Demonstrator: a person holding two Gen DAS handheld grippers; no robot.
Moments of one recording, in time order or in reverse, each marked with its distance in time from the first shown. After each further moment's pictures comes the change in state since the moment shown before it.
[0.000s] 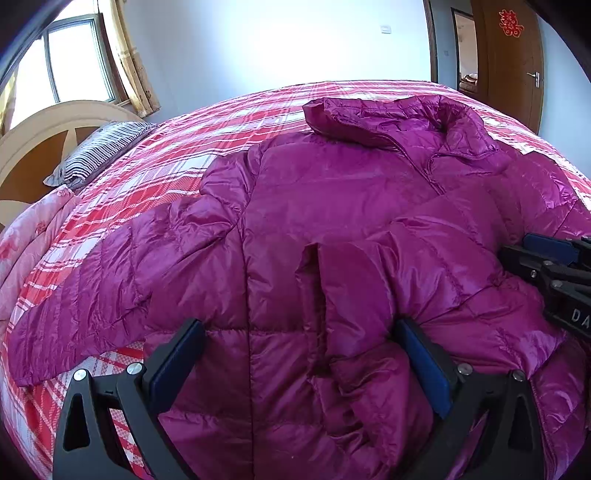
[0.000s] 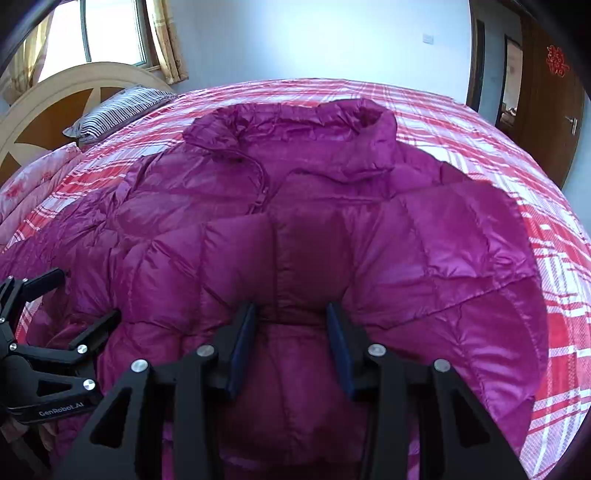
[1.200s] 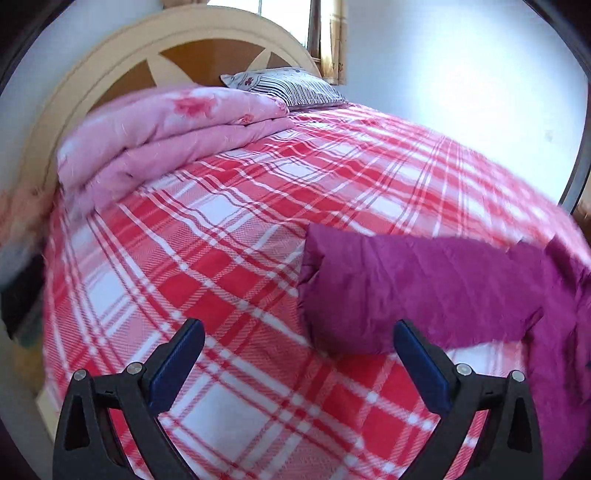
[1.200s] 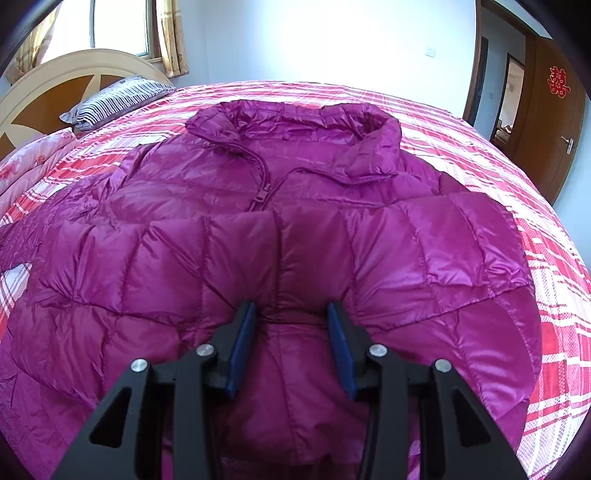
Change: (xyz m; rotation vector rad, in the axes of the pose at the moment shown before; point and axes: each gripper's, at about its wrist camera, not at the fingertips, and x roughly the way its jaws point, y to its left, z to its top) left arm -0.091 0.346 -0.103 -0.584 -0.034 0.211; right arm -0.002 0.016 -0.003 -0.056 -0.012 -0.055
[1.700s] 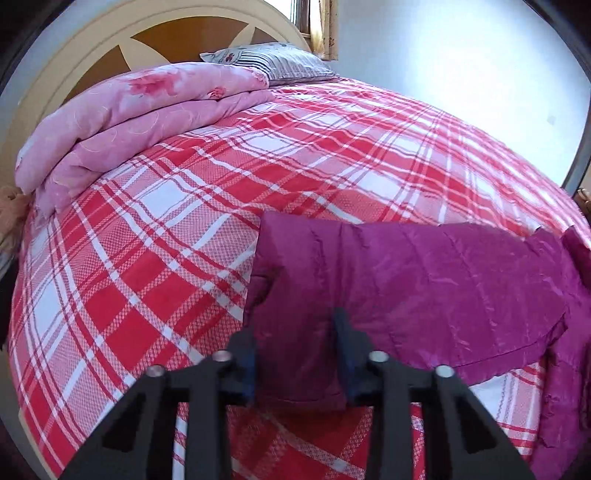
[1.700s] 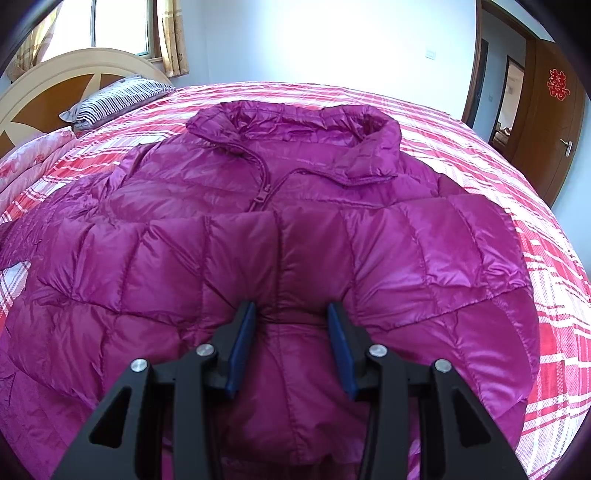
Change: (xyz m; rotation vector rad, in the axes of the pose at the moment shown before) left arm 0.064 -0.036 0.012 0.050 0.082 -0.004; right arm -0.001 0.001 -0.001 -0.004 -0.004 -0.003
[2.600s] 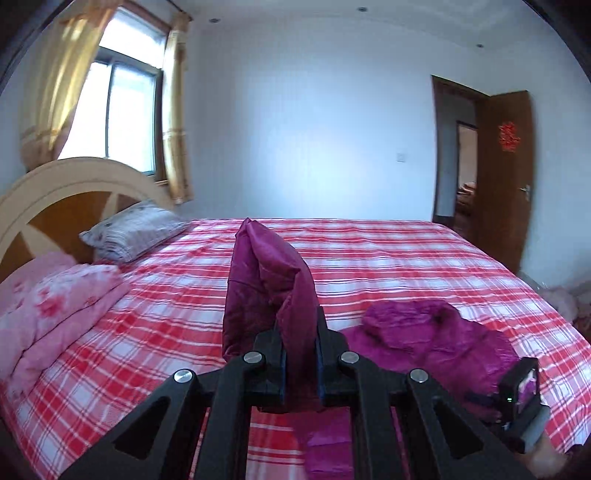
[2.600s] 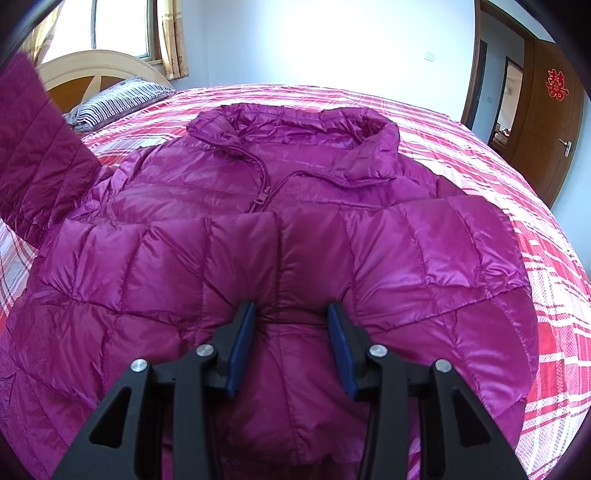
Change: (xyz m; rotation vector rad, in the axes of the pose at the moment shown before) left arm -0.210 -0.218 0.031 0.373 -0.459 -0.355; right arm -0.002 -0.001 -0.001 0.005 -0.009 0.007
